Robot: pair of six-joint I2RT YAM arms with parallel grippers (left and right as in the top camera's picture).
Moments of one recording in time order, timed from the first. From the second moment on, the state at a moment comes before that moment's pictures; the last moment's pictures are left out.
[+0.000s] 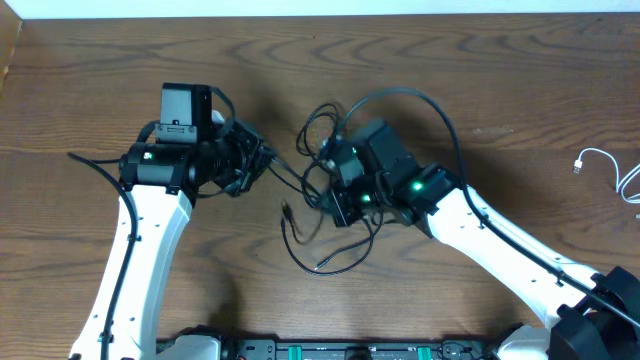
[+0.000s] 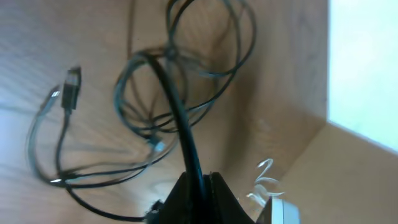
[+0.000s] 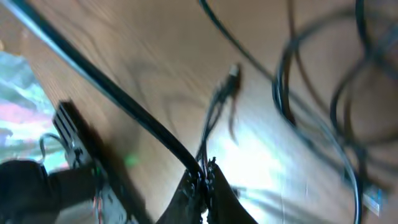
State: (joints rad) left arm -0.10 1.35 1.22 -0.91 0.48 -1.11; right arm 0.70 1.57 1.11 -0.51 -0.49 0.30
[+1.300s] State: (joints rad) left arm -0.38 1.45 1.20 -1.02 0.02 -0.90; right arm 0.70 1.72 0.90 -0.46 -0.13 0.28
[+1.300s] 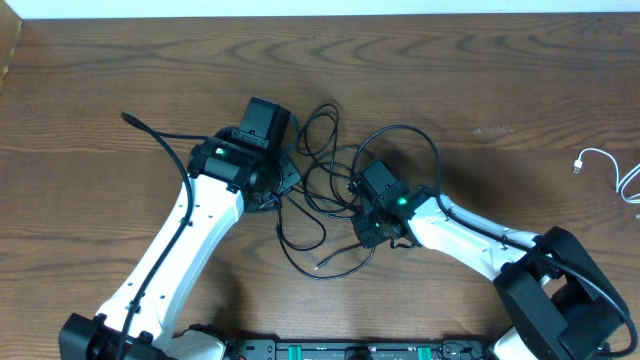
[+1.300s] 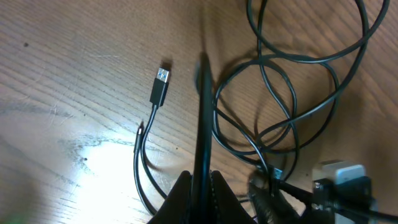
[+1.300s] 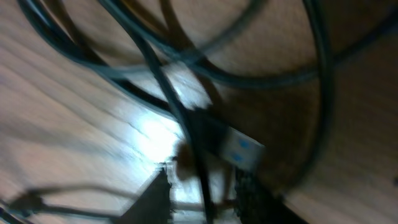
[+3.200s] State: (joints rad) left arm -0.38 1.51 1.20 -1.04 0.33 -1.37; right arm 0.59 1.63 0.90 -0.18 -0.77 0.09
